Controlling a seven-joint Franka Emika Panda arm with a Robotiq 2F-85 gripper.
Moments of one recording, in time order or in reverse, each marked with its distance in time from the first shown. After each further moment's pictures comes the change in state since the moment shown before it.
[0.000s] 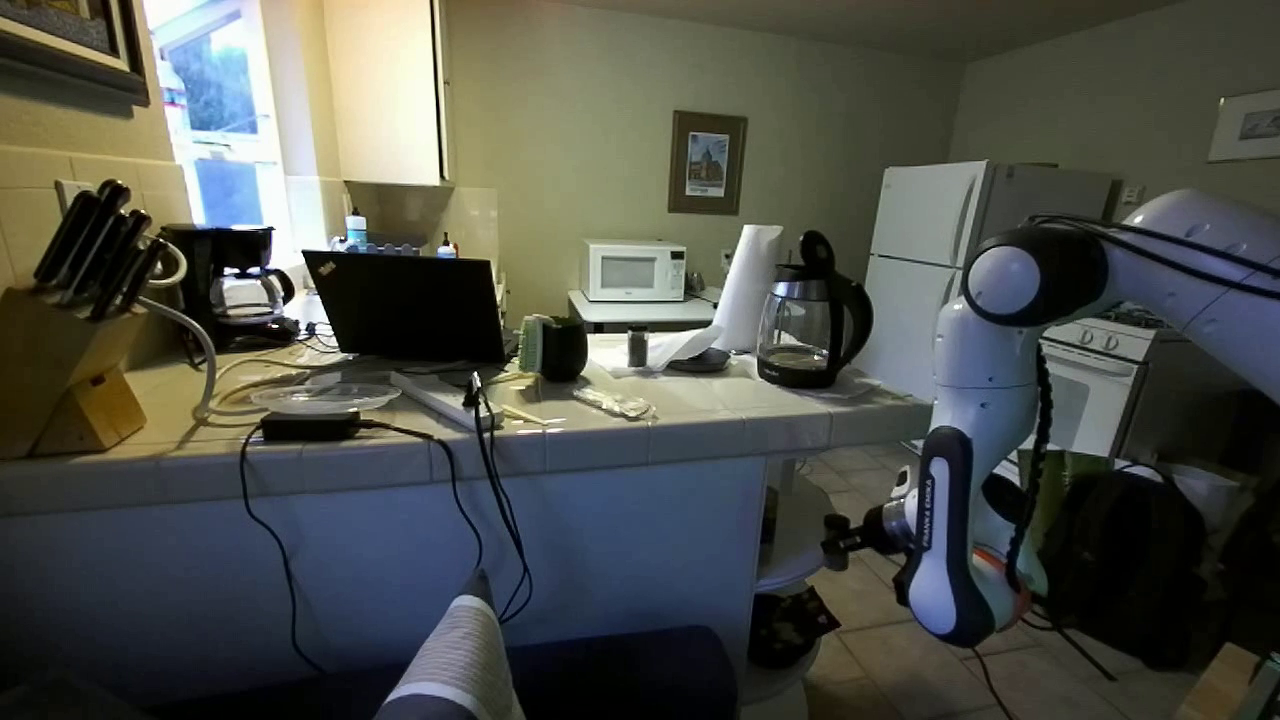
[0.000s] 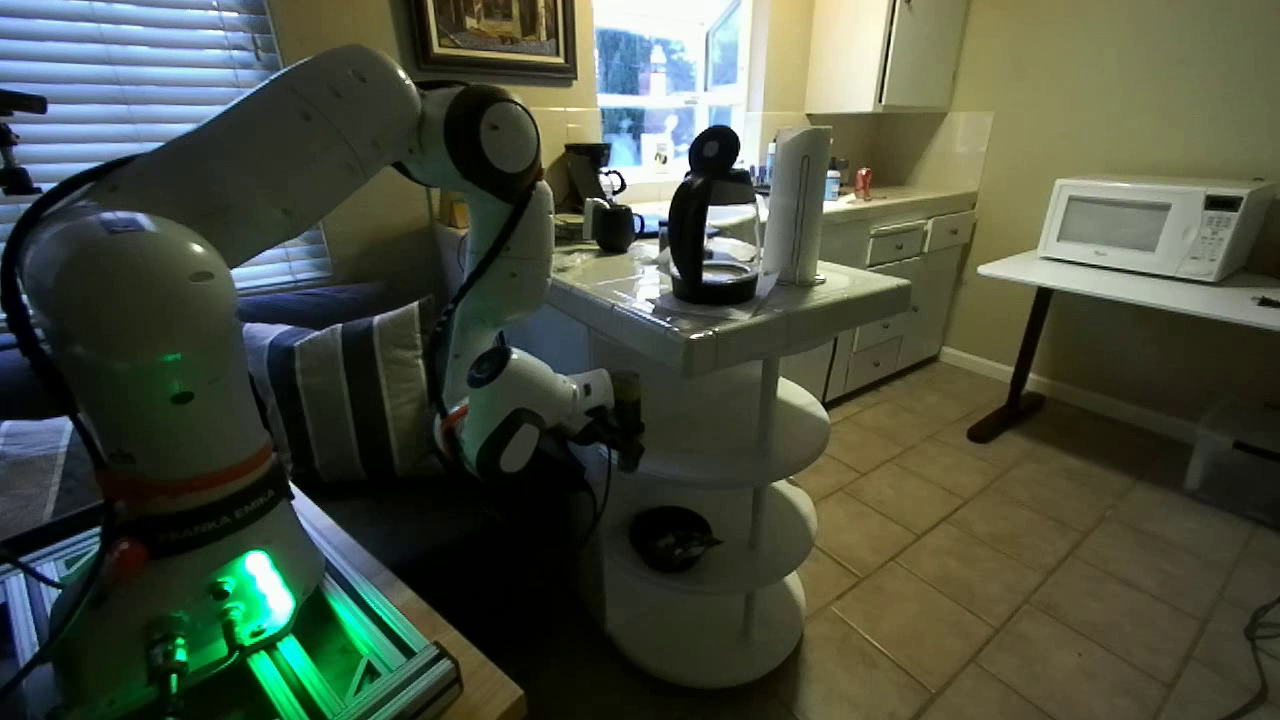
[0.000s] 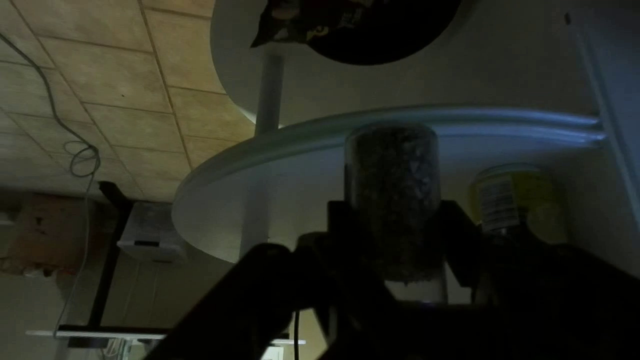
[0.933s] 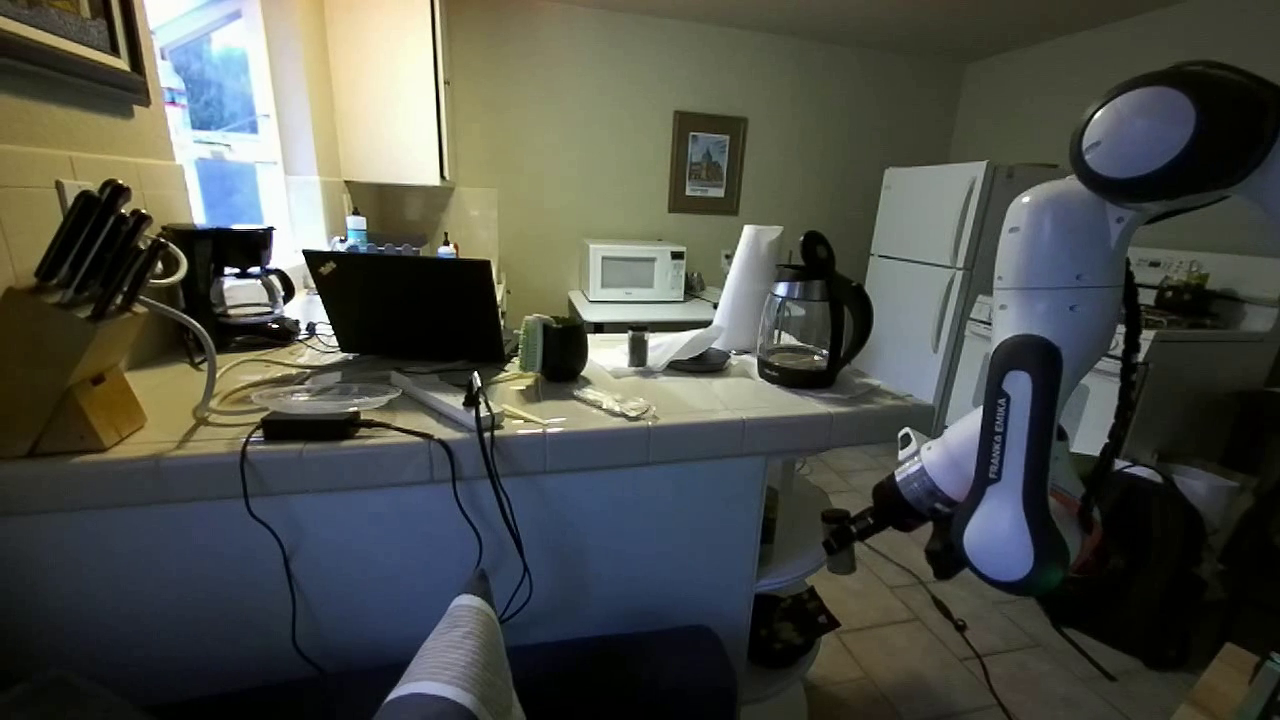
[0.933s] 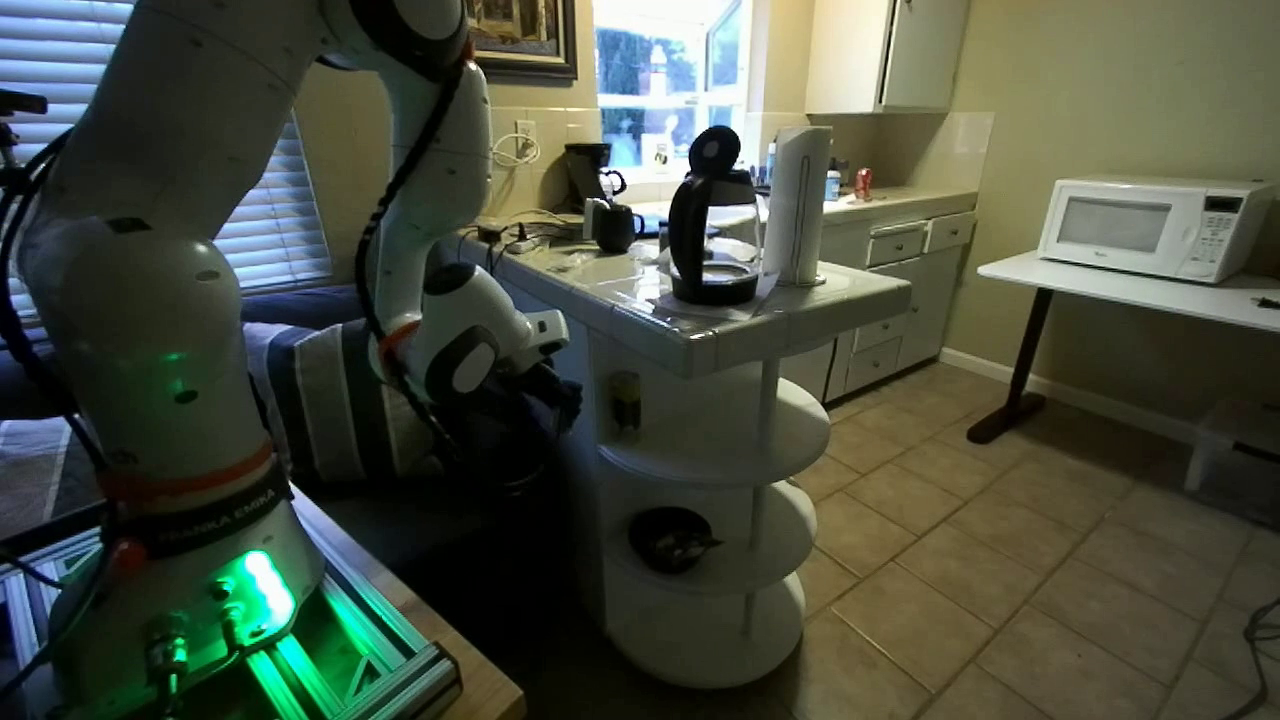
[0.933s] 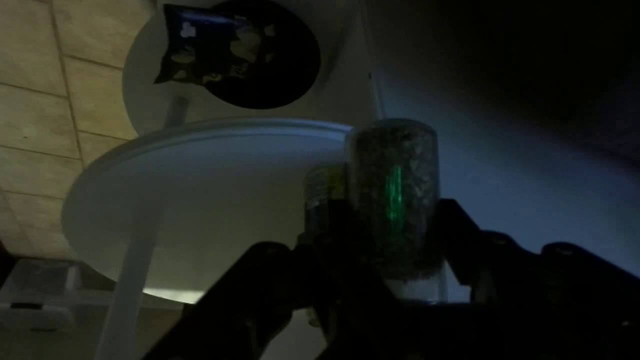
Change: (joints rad) arm 0.030 -0.442 0.079 -0.356 -0.111 -0.273 0.001
